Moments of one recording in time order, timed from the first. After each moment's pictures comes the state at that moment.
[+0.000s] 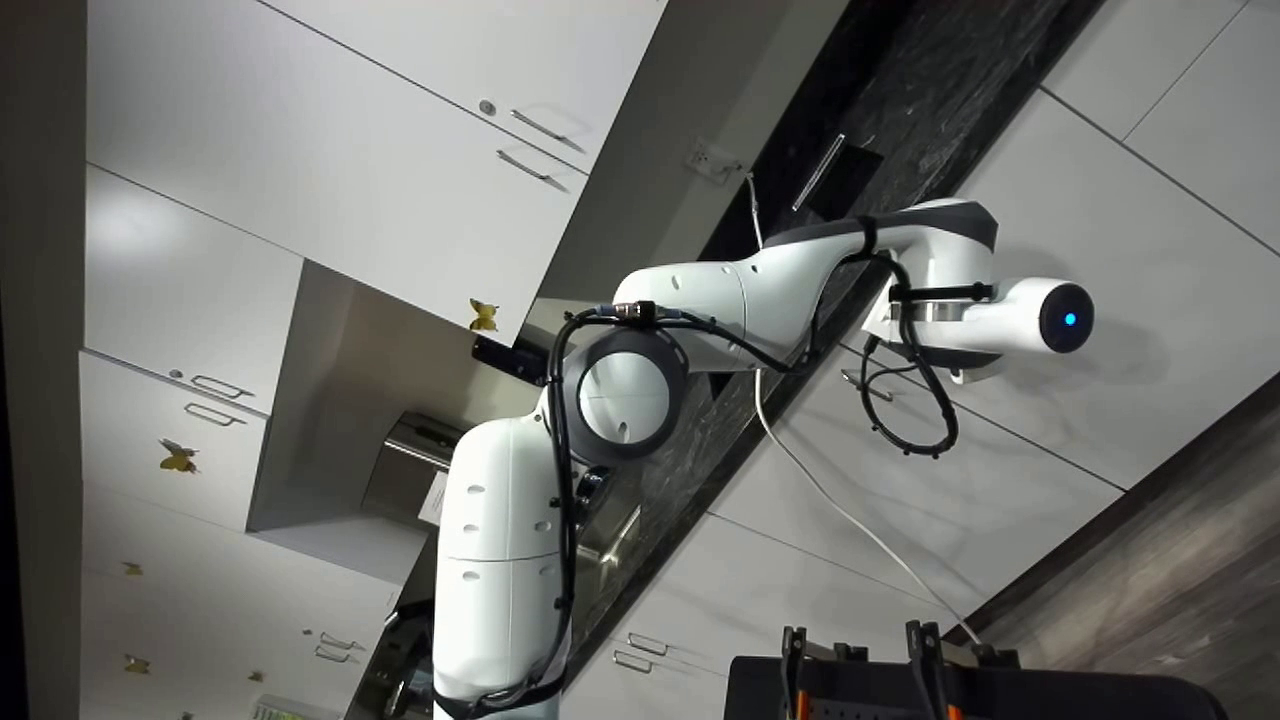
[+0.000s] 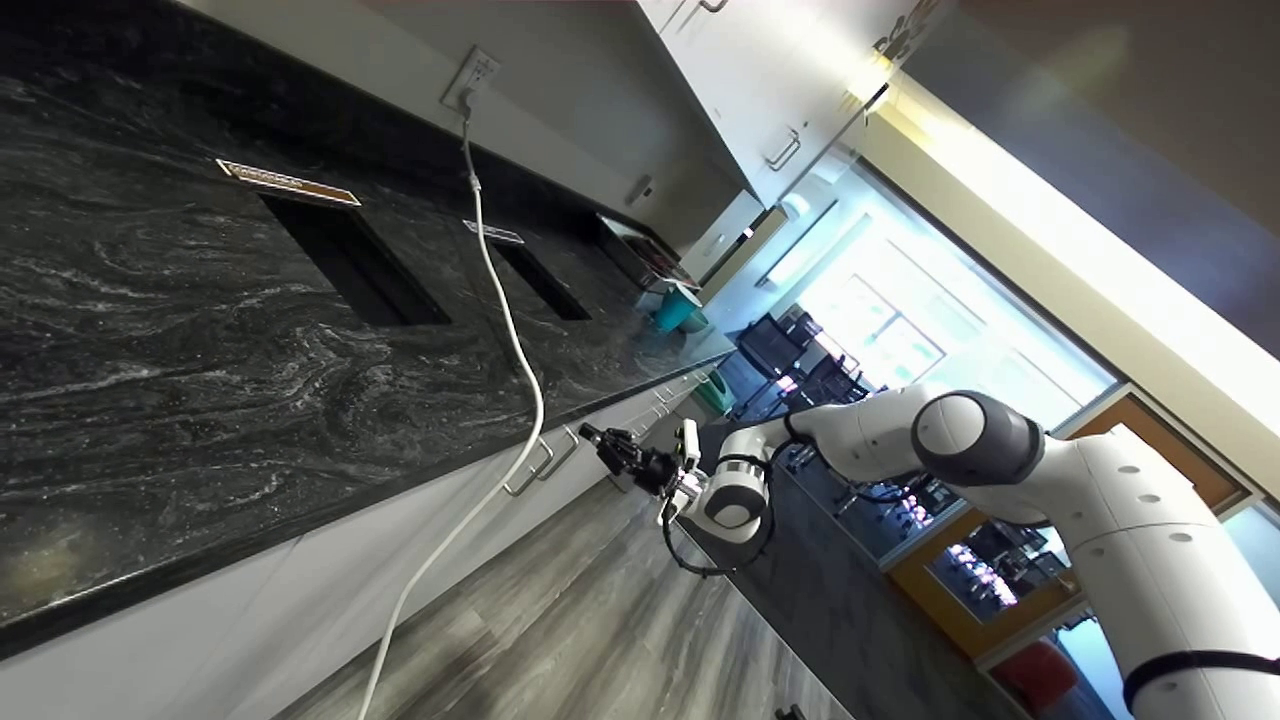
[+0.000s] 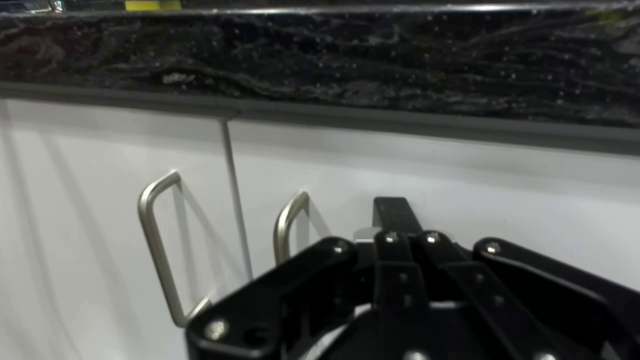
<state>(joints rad) -0.36 1.17 -0.06 -1.52 1.81 1.81 0.47</state>
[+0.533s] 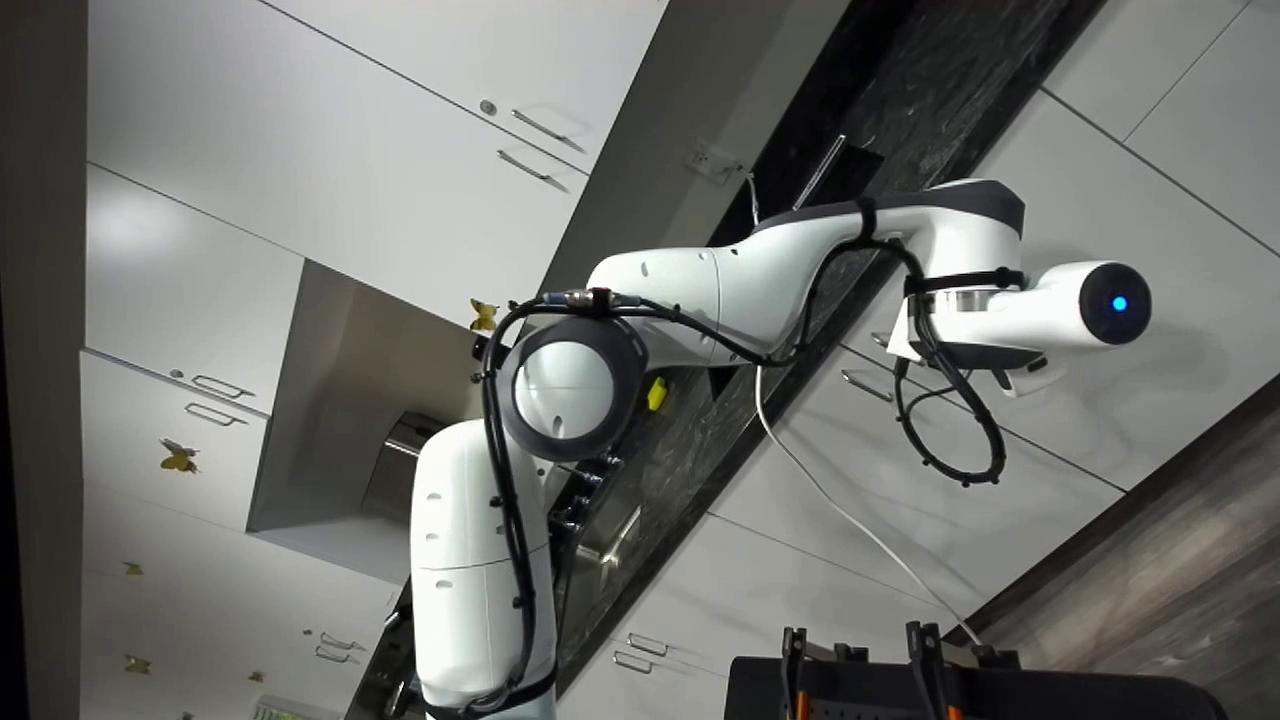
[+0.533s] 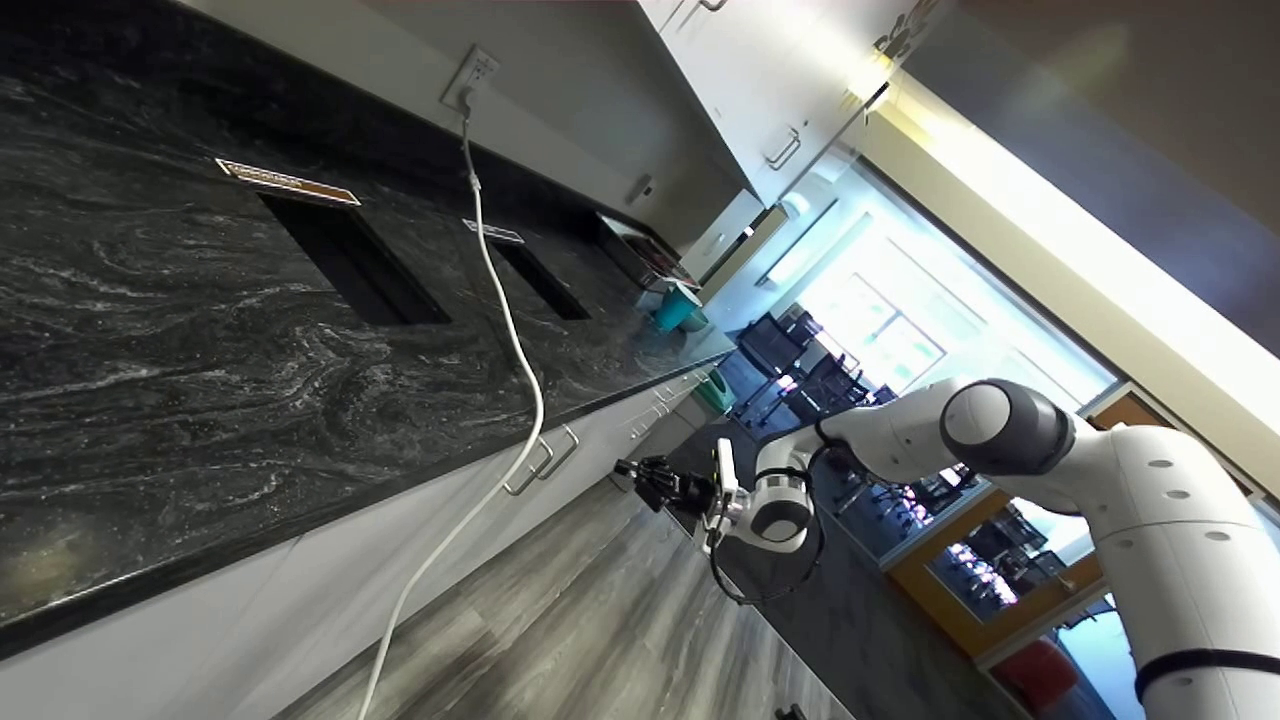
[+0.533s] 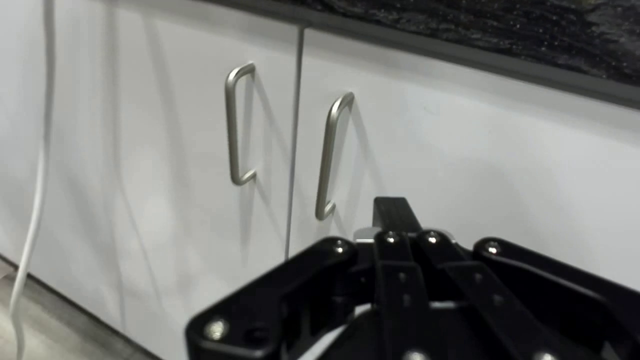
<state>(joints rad) -0.37 1.06 -0.20 -1.68 1.67 1.78 0.31</state>
